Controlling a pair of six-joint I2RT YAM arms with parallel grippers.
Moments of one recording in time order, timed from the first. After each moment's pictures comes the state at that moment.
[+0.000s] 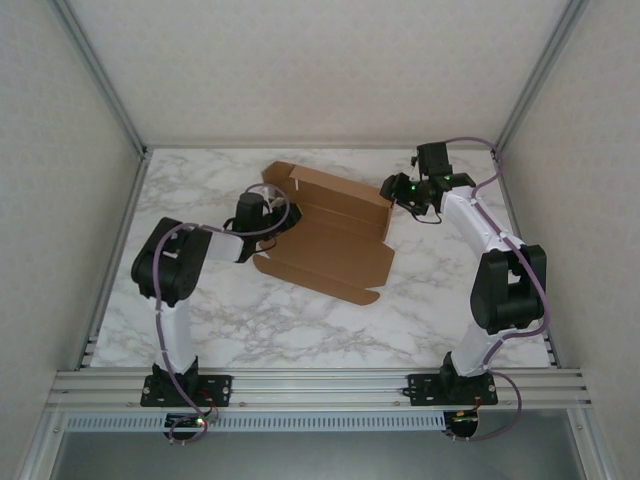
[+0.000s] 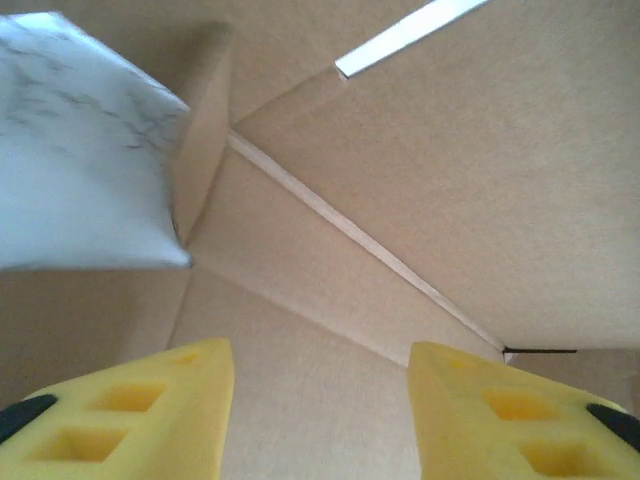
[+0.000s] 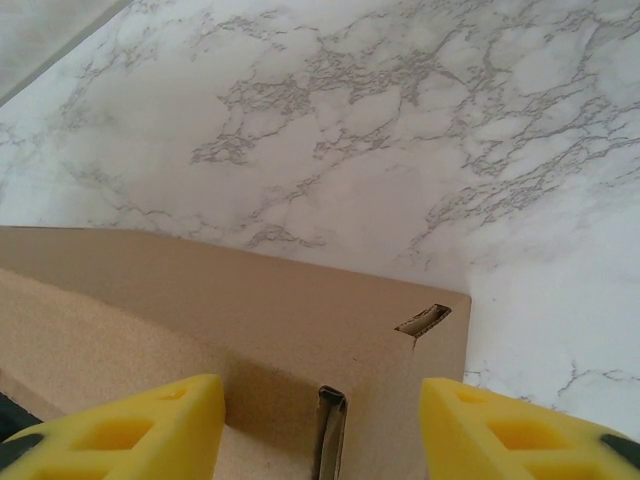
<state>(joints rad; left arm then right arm) -0.31 1.96 0.93 0.56 0.31 -0.82 0.21 1.72 1.41 -0.61 -0.26 0.55</state>
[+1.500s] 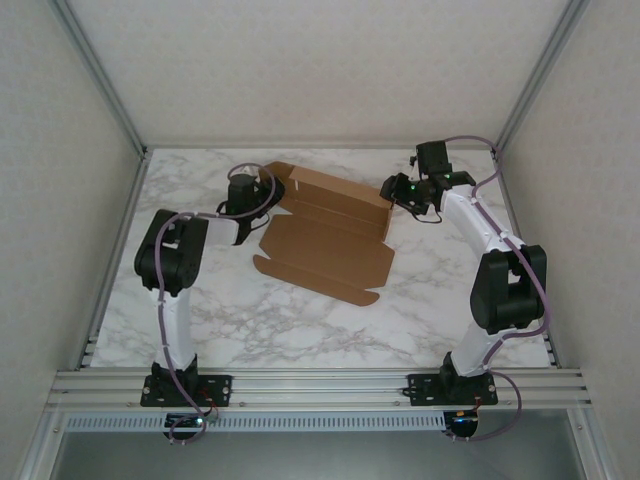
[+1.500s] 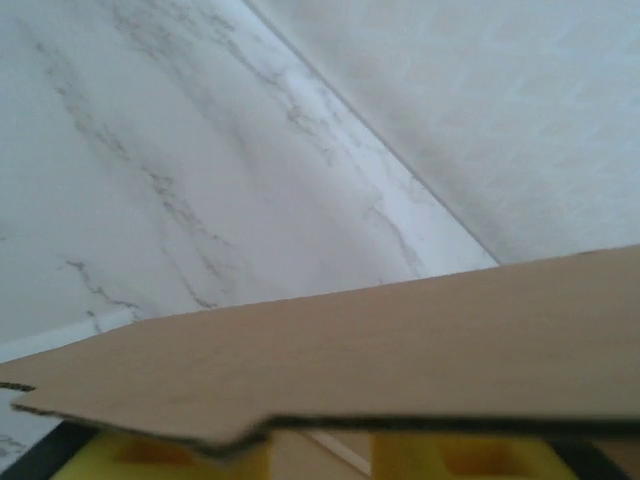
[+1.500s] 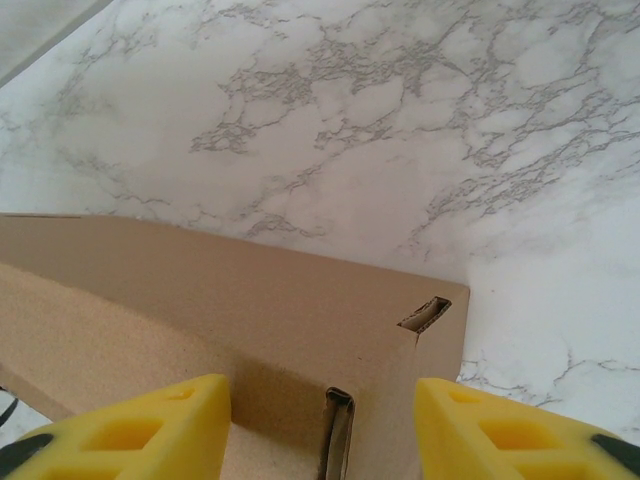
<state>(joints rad) -0.23 2.10 1.14 0.57 0.20 -0.92 0.22 1.72 1.43 -0.65 -0.26 0.54</state>
